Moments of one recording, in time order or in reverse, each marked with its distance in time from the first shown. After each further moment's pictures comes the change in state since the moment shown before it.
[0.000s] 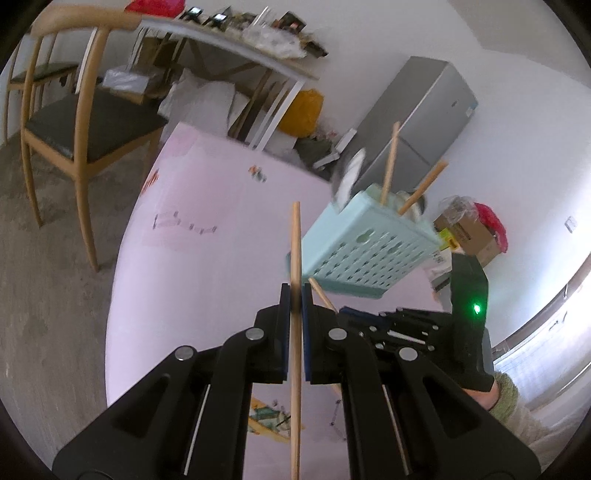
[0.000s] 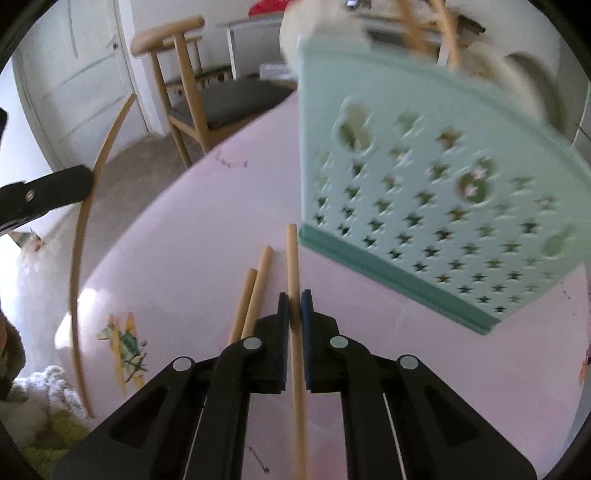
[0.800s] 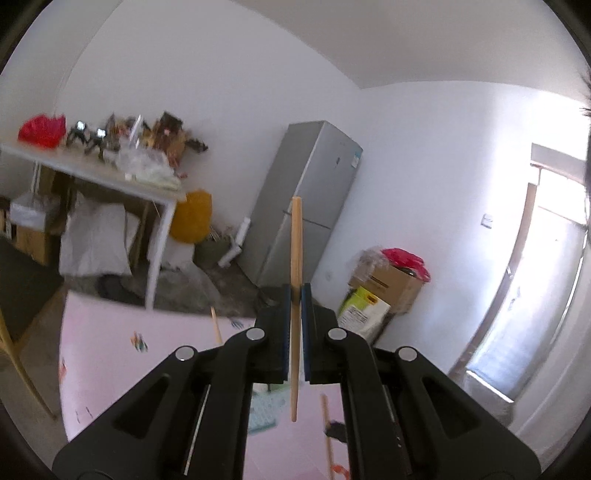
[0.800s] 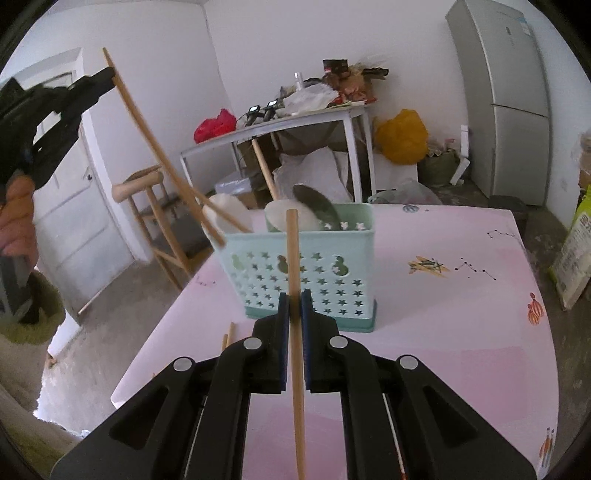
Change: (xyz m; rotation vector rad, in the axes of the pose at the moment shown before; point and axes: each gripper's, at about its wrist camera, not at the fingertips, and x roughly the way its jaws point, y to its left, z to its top) left arm -0.044 -0.159 0.118 0.302 -0.337 -0.307; right arm -0.138 -0.077 -0.051 0.308 -0.381 -0.037
